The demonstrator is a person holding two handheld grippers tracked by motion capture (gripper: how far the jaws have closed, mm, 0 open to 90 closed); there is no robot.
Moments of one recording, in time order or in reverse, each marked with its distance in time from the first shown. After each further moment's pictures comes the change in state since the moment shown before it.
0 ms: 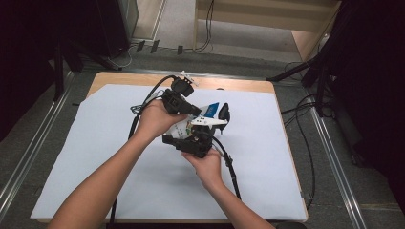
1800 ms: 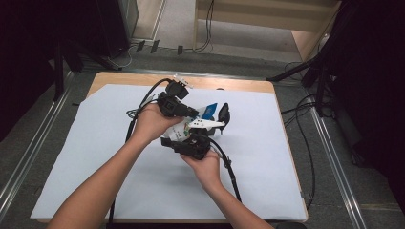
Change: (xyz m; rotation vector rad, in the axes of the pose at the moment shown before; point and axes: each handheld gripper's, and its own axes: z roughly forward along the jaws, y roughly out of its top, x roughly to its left) left arm 0.005 -0.013 -0.001 -0.041 -0.014 -0.011; right arm 0.000 -0.007 0.005 0.016 -0.006 -0.019
